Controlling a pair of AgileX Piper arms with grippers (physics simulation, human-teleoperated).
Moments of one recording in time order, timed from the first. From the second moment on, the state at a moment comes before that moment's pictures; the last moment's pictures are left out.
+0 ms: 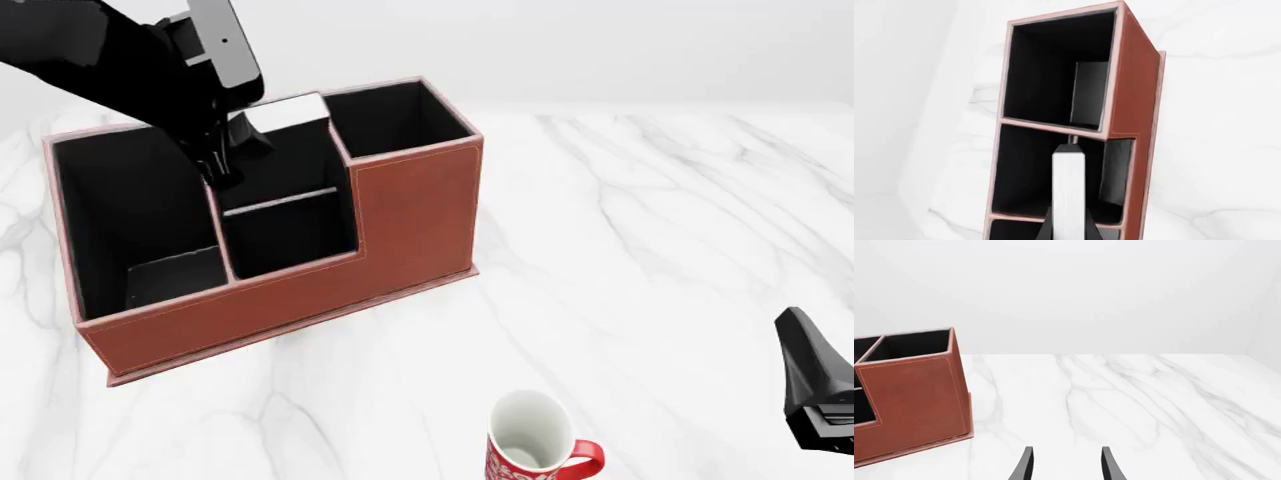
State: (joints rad) left arm -0.36 1.39 -1.31 0.81 0.86; right arm 0.00 0.01 -0.01 0.00 0.00
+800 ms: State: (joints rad) left arm -0.31 1.49 -1.34 0.71 0.92; right arm 0.00 0.01 -0.01 0.00 0.00
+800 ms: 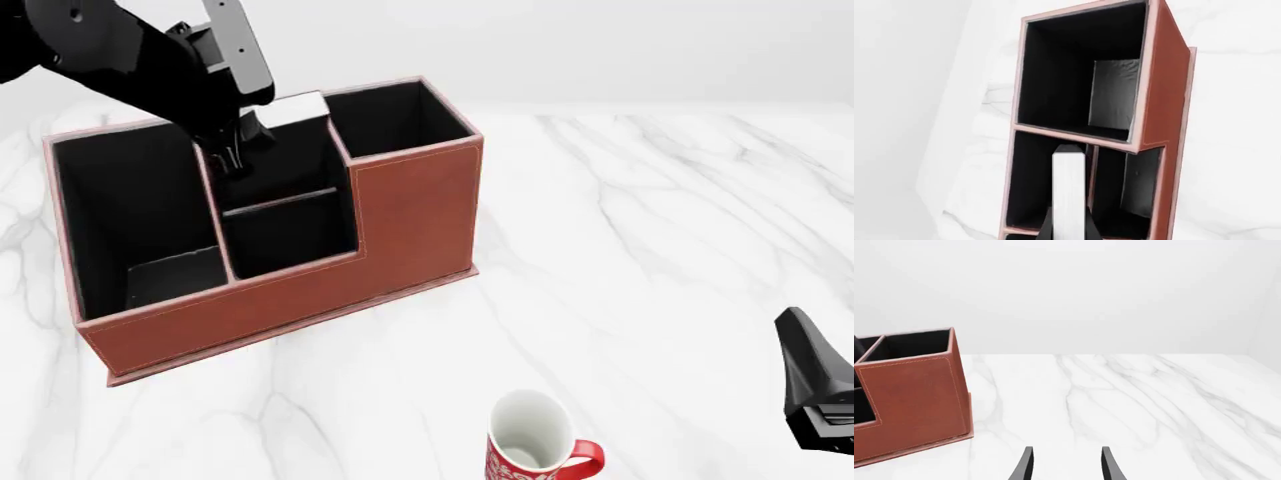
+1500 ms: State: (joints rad) left arm -0.24 1.60 -1.38 0.61 0.98; right arm 0.00 0.01 -0.01 0.00 0.00
